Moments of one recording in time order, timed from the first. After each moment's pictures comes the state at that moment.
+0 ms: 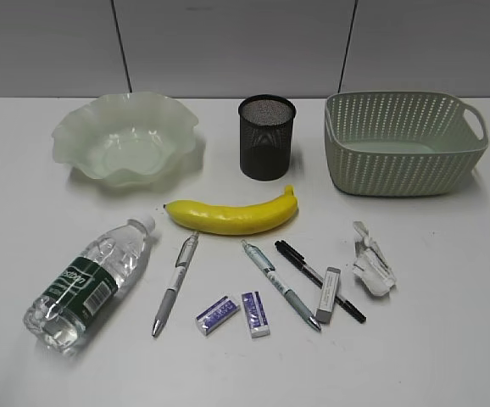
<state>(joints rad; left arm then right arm) -0.06 0.11 -0.57 -0.11 0.77 0.03 0.03 -0.01 -0.51 0.00 1.04 -0.02</state>
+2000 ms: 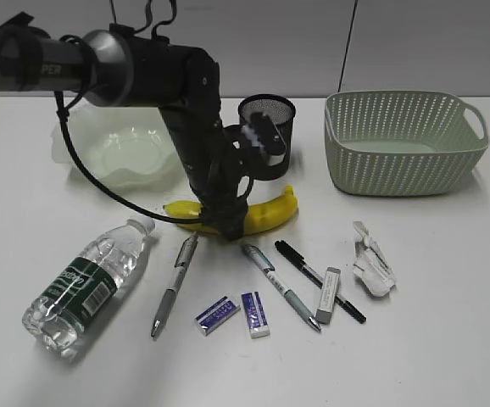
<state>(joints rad) -0.62 2.30 -1.75 -0.15 0.92 0.77 0.03 -0.01 -0.51 0.00 1.04 -0.02</state>
